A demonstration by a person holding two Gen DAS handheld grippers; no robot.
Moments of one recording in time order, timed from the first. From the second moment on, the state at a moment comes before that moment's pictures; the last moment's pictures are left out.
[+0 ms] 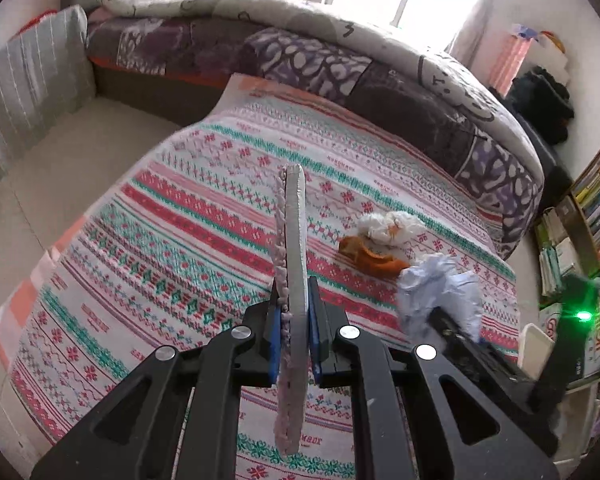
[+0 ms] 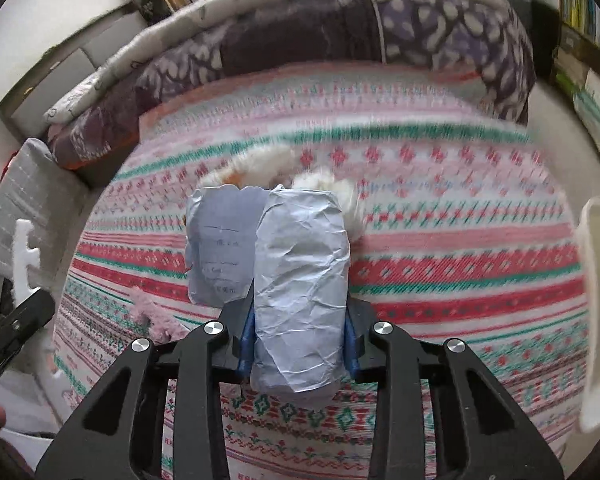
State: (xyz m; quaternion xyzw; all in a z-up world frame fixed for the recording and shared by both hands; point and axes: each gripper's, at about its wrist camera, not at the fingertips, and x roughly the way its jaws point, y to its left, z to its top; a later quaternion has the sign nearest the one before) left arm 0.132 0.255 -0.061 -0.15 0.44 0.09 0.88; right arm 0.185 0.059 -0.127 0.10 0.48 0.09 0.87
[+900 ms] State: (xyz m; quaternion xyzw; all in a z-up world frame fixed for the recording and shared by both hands) left arm 0.114 0.153 0.002 -0.06 0.32 0.08 0.94; right arm 0.127 -0.019 -0.025 0.03 0.31 0.01 0.95
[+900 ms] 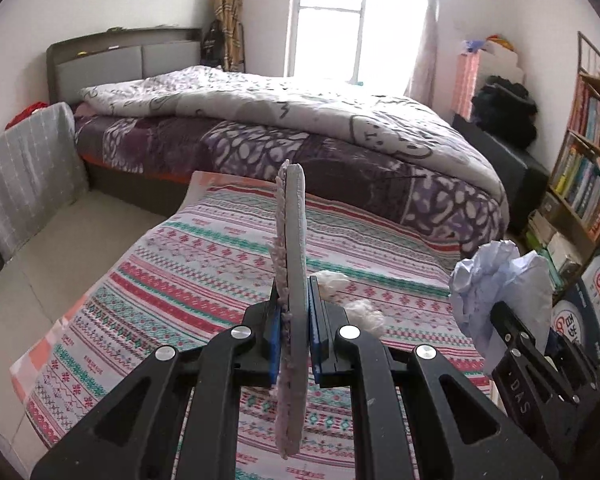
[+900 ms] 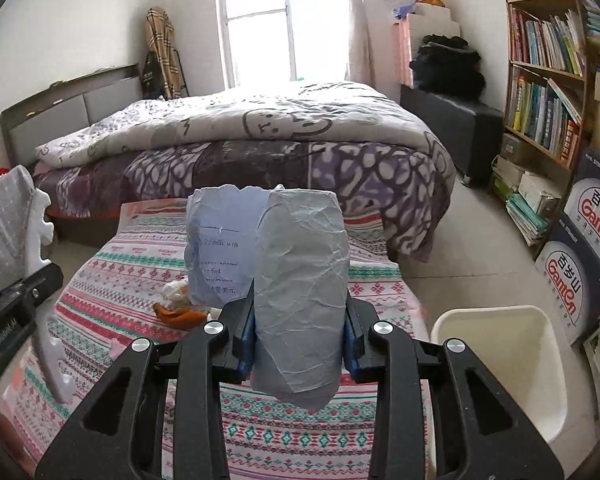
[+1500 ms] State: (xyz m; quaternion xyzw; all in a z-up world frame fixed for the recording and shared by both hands) left arm 0.117 0.097 0.002 -0.05 0.32 0.03 0.94; right arm 0.113 -0.069 -0.018 0.03 0.31 -0.02 0.95
